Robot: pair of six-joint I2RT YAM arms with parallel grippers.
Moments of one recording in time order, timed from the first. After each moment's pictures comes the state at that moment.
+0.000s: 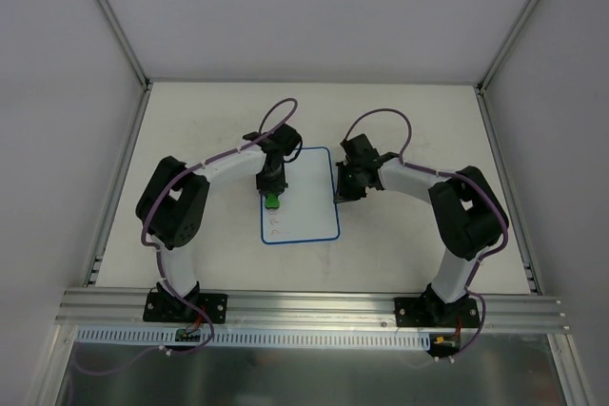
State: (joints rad) left arm -0.61 1.85 1.29 -0.78 -0.22 -0.70; right arm 0.57 1.79 1.05 -0.35 -0.15 0.51
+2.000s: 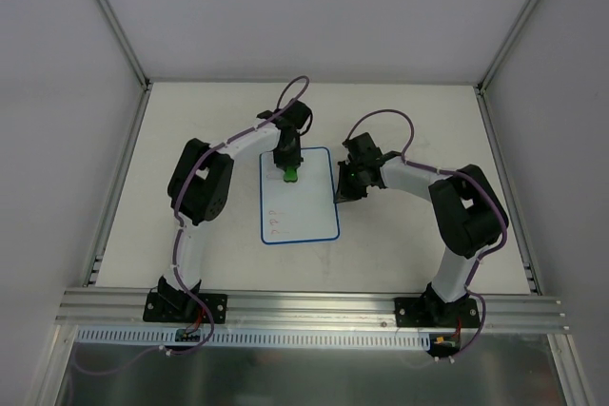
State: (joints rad) left arm -0.56 2.15 1.66 -0.72 -0.13 -0.59; right arm 0.54 1.80 1.05 -0.35 -0.21 0.52
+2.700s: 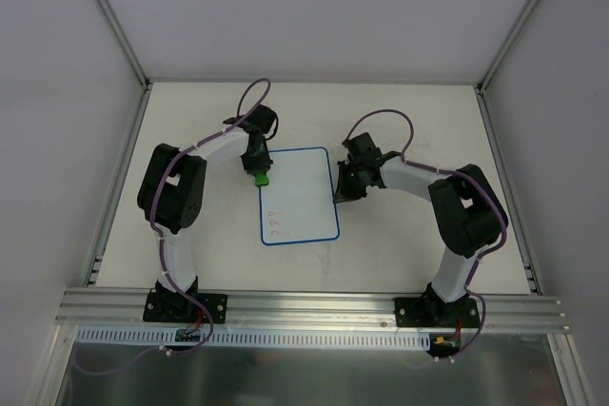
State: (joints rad) left arm -0.42 1.98 1.40 -0.67 -0.19 -0.64; right arm 0.54 1.80 1.05 -0.35 -0.21 0.52
